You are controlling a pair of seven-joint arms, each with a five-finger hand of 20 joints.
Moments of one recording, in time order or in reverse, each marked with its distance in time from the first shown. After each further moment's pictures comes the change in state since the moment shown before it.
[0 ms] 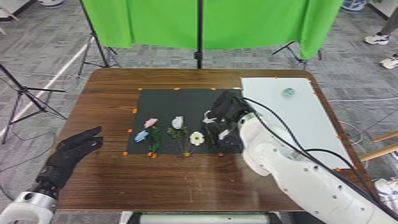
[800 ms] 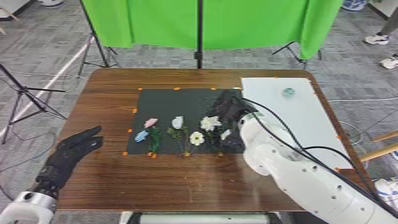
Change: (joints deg) left arm -0.1 -0.1 0.0 0.1 0.0 0.0 0.1; right arm 0.7 0.5 -0.8 0.9 -3.6 -2.0 -0.6
